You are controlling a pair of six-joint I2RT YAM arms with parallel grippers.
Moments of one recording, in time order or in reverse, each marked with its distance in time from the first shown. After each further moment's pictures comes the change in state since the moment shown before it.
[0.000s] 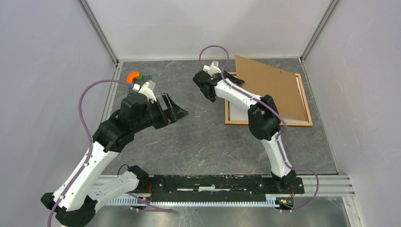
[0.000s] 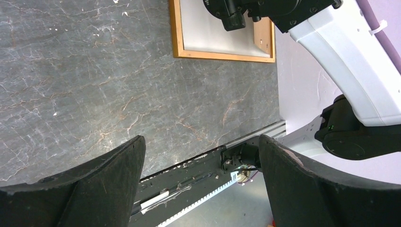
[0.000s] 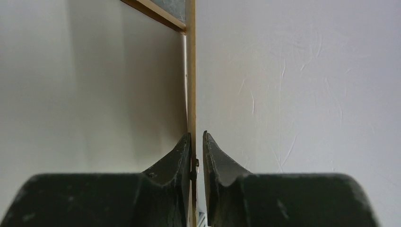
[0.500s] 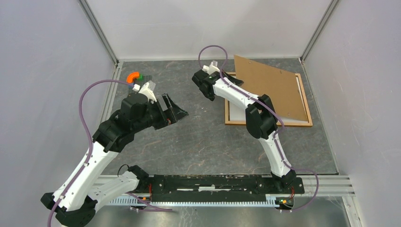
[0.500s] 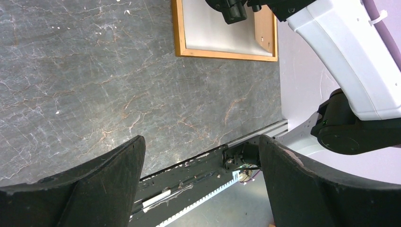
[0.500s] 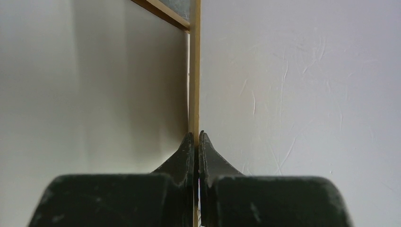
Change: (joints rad) left arm 0.000 0.000 -0.001 -0.011 -0.002 0.007; right arm 0.001 0.056 0.082 -0.063 -0.024 0.011
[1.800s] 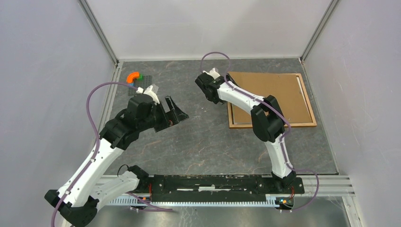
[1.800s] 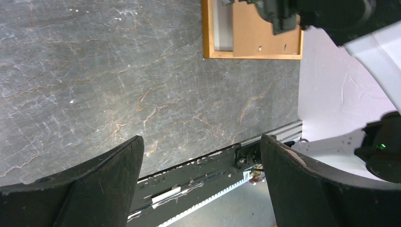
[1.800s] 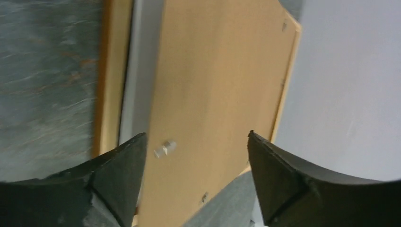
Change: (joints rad) left arm 0.024 0.021 -0.069 0.005 0.009 0.000; right arm 0.003 -0.105 -0.194 0.140 -0.320 0.047
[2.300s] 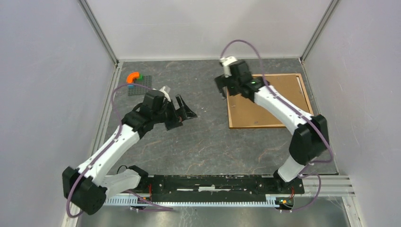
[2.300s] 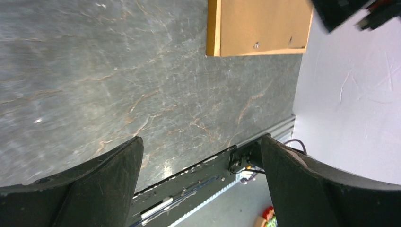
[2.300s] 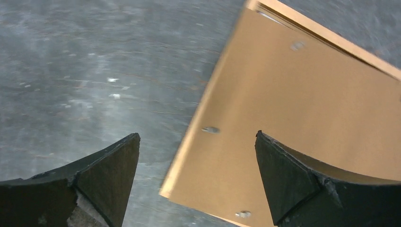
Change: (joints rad) left arm 0.102 0.143 -0.147 0.206 0.159 -0.016; right arm -0.098 -0.468 -0.338 0.404 -0.789 -0.113
